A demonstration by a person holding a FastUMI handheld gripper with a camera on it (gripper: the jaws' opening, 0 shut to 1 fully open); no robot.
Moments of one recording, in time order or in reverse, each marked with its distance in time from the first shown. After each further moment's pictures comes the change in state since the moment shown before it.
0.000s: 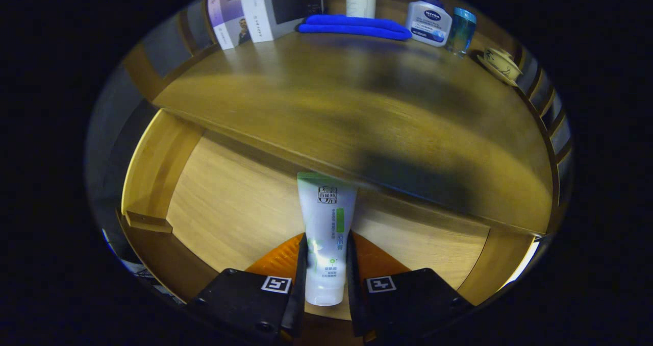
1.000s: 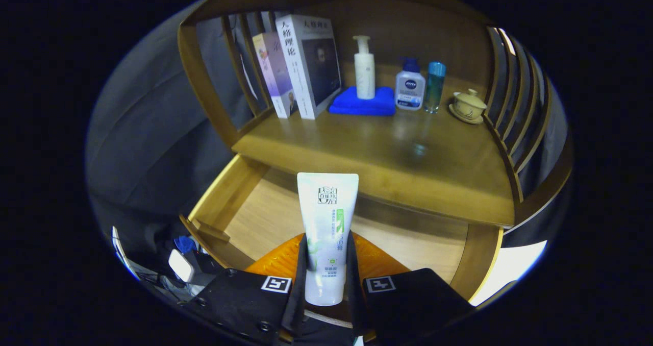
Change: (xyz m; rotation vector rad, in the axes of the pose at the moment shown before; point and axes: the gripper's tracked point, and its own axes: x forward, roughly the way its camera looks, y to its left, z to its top) arm -0.131 0.015 0.028 0.058 -0.362 0.116
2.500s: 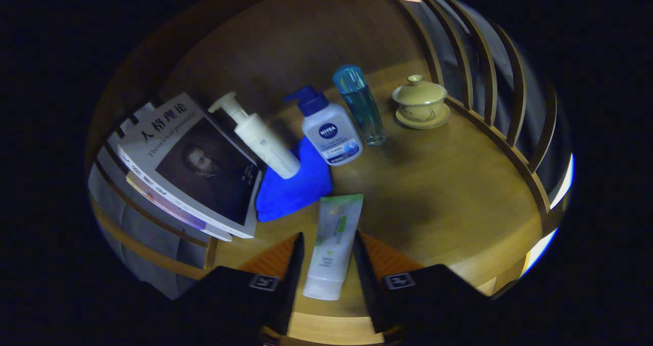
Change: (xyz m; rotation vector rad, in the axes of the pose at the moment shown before) arm 0.090 -0.084 0.137 0.539 -0.161 -0.104
